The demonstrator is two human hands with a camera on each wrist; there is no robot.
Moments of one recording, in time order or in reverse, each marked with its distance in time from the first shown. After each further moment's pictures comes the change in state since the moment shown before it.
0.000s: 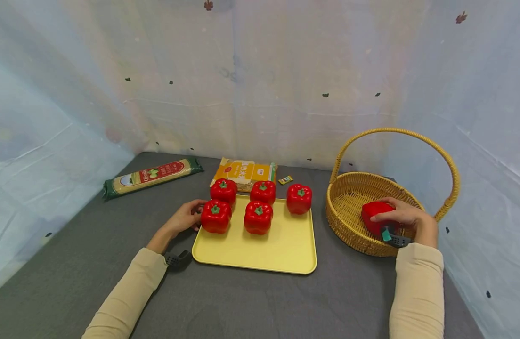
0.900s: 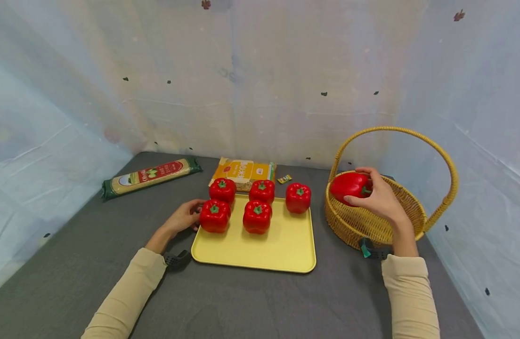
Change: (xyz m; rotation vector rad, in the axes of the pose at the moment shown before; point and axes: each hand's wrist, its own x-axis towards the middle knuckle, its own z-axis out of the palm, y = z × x) left_hand -0.026 0.038 -0.001 0.020 -0.022 0.018; right_hand -0.014 -0.086 0.050 -0.143 0.480 -0.421
